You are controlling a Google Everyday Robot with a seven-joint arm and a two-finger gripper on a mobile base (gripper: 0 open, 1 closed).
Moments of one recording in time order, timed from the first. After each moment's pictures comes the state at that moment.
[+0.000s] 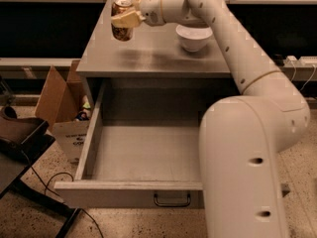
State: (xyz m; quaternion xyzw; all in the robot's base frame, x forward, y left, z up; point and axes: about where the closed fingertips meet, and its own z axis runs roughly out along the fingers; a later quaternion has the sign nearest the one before) arm 0.807 0.103 0.952 -0.51 0.58 0.32 0.55
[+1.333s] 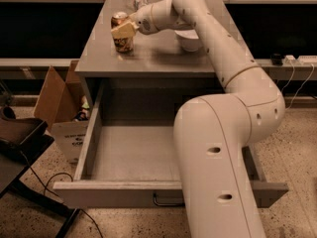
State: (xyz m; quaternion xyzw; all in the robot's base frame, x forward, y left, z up) arm 0.844 0.116 0.884 -0.48 0.68 0.32 0.46
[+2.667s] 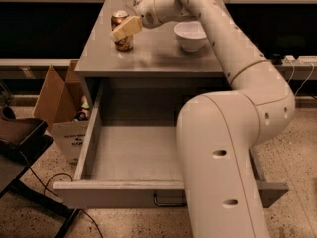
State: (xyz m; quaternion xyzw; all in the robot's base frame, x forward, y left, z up) arm 0.826 0.109 0.910 -0.50 0.67 0.30 0.46
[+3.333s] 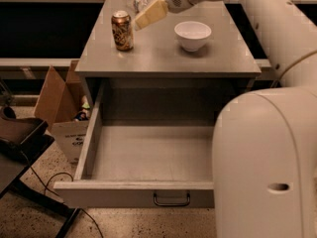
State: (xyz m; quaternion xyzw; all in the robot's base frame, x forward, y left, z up) arm 0.776 0.028 0.969 -0.50 0.71 0.24 0.45
